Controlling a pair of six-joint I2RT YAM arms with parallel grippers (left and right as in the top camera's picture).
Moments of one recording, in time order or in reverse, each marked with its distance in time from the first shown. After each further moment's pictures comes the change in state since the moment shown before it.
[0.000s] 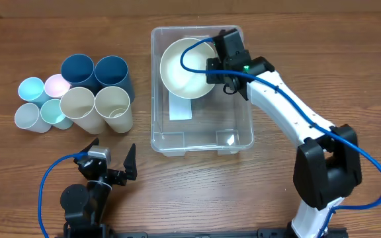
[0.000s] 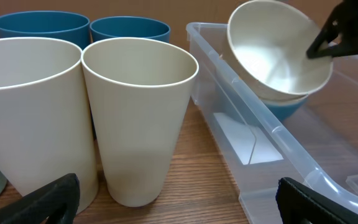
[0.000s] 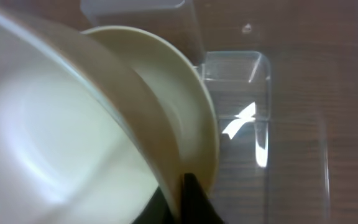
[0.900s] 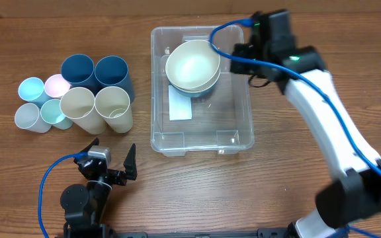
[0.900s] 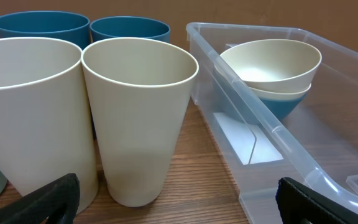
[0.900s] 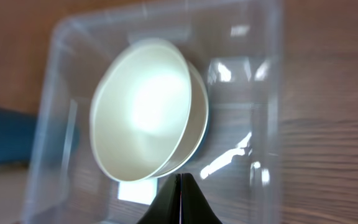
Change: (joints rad) left arm 0.000 0.000 0.000 0.000 0.000 0.000; right arm -0.121 -0.159 0.081 -0.233 -0.223 -0.021
